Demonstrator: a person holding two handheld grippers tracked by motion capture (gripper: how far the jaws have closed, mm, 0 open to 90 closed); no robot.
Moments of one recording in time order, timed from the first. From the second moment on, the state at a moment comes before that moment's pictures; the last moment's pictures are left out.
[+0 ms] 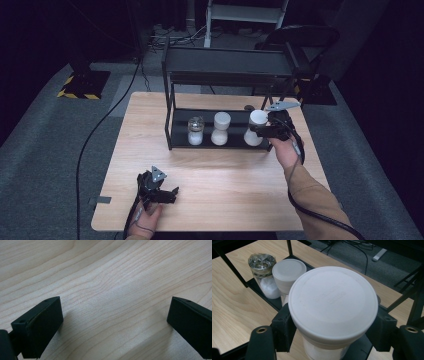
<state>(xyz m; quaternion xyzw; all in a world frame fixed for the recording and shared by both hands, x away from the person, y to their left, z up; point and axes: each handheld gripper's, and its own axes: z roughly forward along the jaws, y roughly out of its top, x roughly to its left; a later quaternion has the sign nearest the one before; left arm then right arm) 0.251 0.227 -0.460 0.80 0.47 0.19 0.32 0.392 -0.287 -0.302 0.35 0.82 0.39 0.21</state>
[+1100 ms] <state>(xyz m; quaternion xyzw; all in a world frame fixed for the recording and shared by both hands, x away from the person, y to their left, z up) 0.251 0.228 -0.460 0.80 0.47 0.19 0.32 0.439 -0.250 -0.340 0.38 0.83 0.35 0.20</state>
